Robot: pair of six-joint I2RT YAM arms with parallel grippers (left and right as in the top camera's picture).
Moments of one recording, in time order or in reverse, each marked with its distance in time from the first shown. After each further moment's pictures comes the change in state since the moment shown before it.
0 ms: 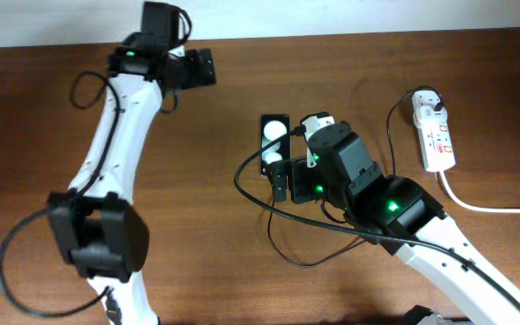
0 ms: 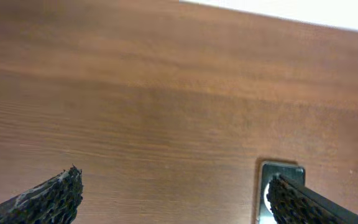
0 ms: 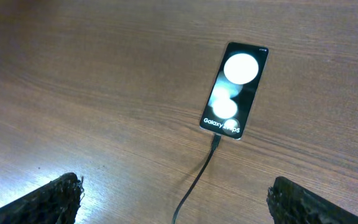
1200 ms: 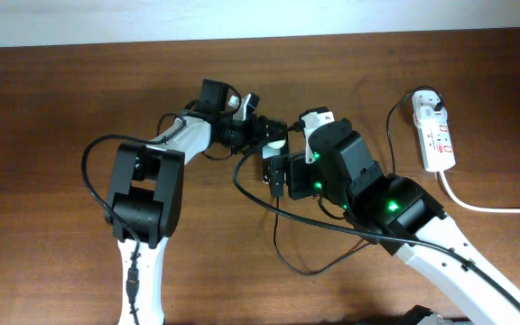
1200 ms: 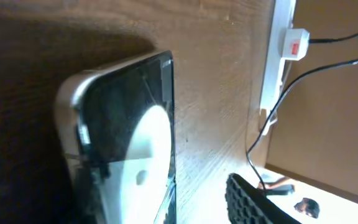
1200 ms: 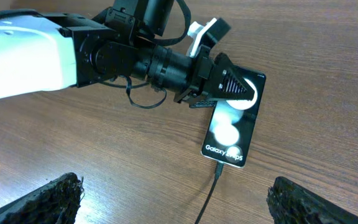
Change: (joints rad) left arm -0.107 0.303 -0.414 0.576 0.941 -0.230; right arm 0.000 0.000 0.000 0.054 0.000 0.000
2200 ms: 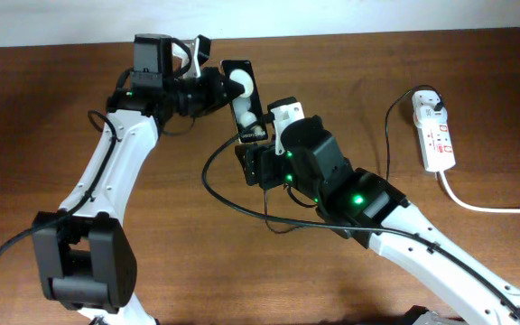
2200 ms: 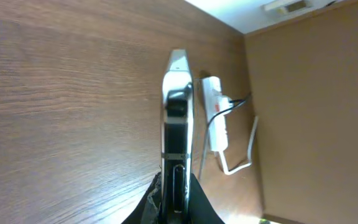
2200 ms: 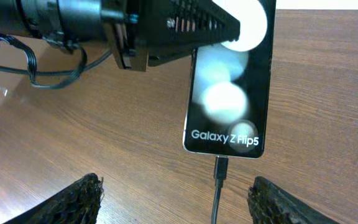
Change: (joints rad) left arm 0.119 -0.480 -0.015 -0.146 -0.146 -0.029; right arm 0.072 0.106 -0.006 0.268 0.004 -0.001
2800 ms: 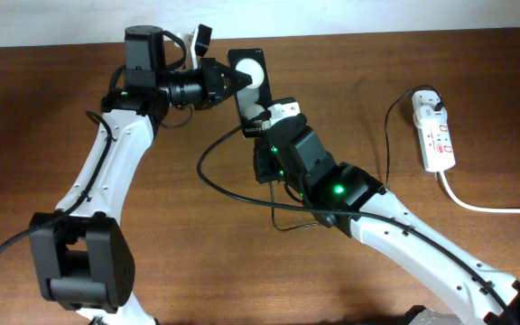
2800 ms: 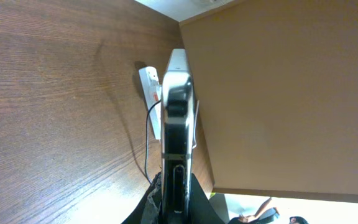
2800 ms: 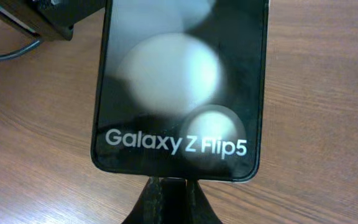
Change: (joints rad) left arm 0.022 0.000 0.000 0.135 0.269 -0.113; right arm -0.001 0.099 0.002 0.015 0.121 0.014
